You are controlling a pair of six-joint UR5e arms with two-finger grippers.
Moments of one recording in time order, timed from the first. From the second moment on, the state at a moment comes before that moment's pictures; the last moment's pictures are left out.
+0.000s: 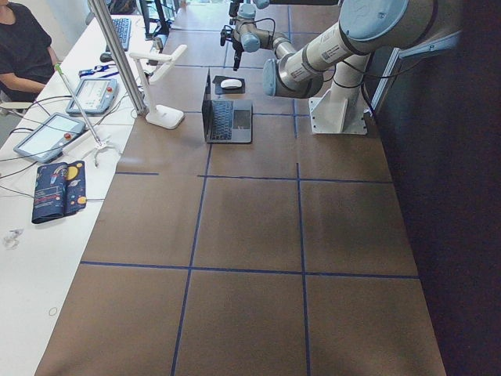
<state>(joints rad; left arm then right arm) -0.46 -2.93 -0.90 -1.93 -1.74 -1.31 1.24 -1.50 1.61 -0.72 2.51 1.18</state>
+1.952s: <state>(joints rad) -0.88 -2.03 -1.85 -1.58 -2.04 -0.59 1.47 -1.62 1.61 -1.22 2.37 0.18</state>
